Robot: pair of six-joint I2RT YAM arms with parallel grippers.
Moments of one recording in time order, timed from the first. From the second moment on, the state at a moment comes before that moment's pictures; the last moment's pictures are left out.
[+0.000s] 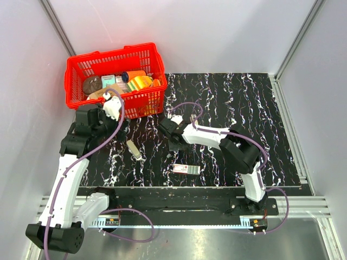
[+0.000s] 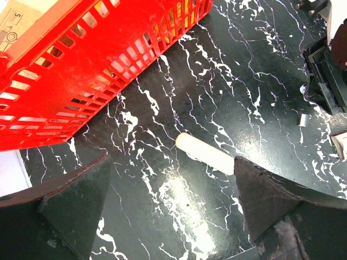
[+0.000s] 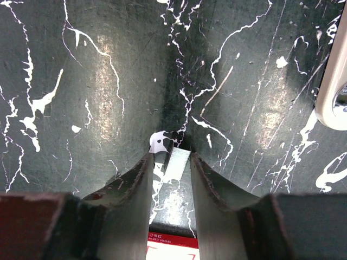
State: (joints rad) left arm -0.12 0.90 1.04 -0.75 0.20 0.30; right arm 0.93 2.04 1.45 -0.63 0.30 0.74
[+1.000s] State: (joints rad) left arm -0.12 0.88 1.04 -0.78 0.18 0.32; right arm 0.93 1.79 1.24 -0.66 0.33 0.88
